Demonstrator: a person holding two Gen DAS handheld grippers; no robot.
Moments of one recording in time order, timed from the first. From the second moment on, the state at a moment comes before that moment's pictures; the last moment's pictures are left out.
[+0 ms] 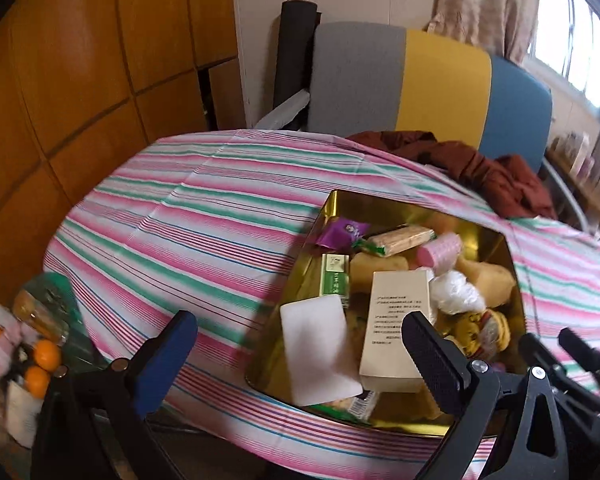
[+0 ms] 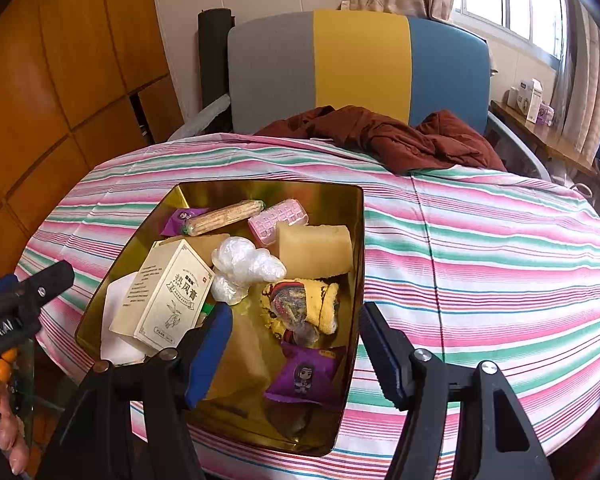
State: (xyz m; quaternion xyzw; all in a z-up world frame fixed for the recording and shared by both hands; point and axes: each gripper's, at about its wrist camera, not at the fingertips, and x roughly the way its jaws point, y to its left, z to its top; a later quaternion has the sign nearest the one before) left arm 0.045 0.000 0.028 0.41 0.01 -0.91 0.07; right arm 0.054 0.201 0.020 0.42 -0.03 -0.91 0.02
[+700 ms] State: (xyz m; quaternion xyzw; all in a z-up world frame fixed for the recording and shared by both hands) left arm 0.043 0.017 0.033 0.43 -0.02 -0.90 0.06; right arm 0.049 0.204 0.023 0.42 -0.04 -0.91 0.01
